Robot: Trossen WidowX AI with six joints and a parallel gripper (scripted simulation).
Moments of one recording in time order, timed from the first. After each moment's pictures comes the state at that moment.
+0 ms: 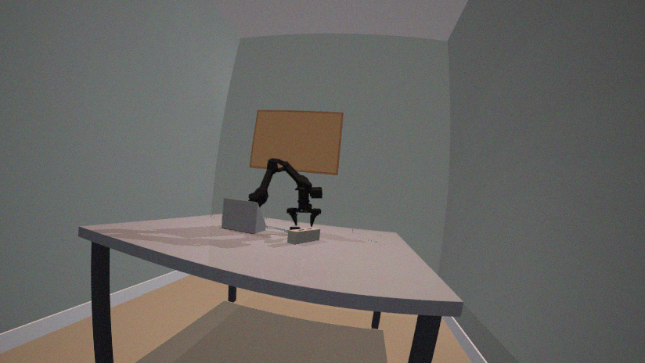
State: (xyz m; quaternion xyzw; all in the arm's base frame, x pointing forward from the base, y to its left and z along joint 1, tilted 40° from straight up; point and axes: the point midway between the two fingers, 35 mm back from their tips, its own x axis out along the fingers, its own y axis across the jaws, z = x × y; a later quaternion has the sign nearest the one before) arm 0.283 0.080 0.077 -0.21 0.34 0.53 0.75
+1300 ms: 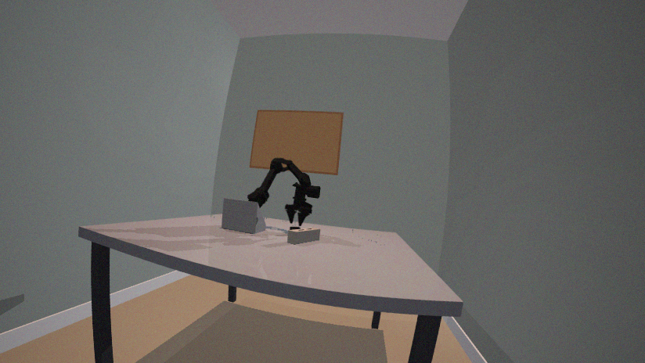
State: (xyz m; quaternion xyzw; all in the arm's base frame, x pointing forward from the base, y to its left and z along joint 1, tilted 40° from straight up) arm 0.248 0.027 0.044 -0.02 0.54 0.42 0.73
